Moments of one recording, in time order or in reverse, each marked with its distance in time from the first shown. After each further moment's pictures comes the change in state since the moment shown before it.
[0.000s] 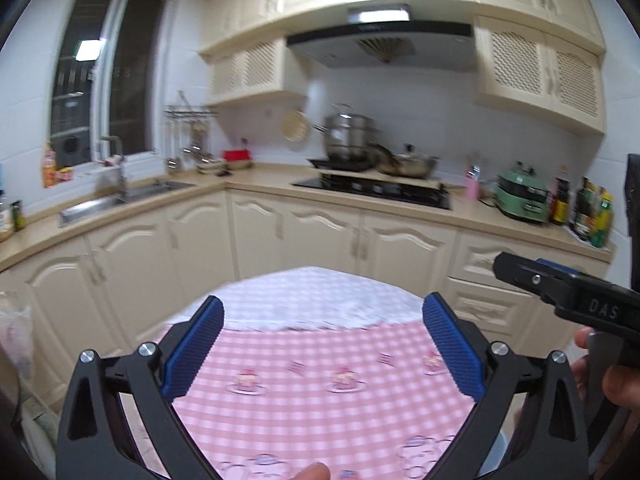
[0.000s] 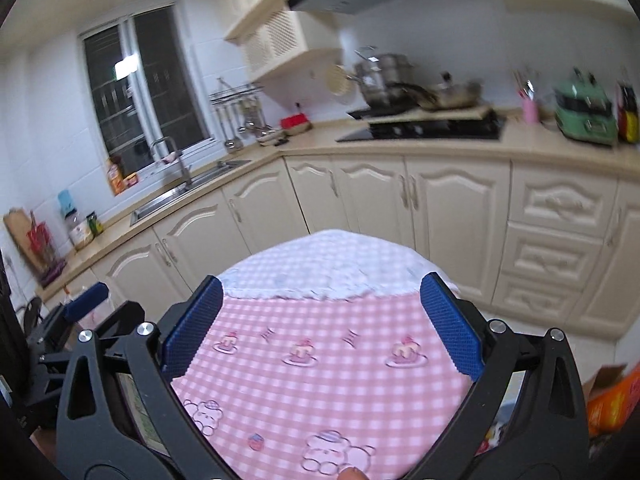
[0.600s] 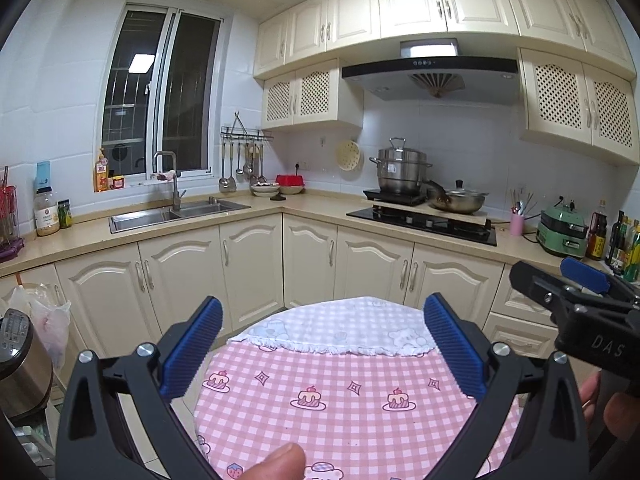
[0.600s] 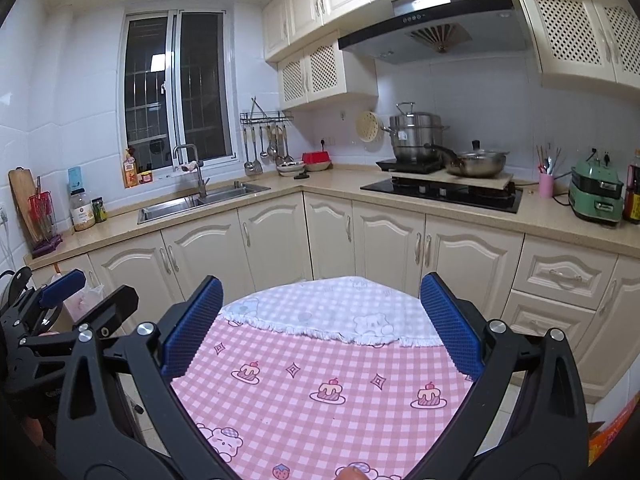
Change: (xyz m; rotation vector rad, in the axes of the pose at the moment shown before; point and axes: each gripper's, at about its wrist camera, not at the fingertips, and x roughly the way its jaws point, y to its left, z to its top) left arm -0.049 0.045 0.020 -0.059 -0.096 0.153; right arm -0.018 0.066 0.009 -0.150 -0.138 -0.009
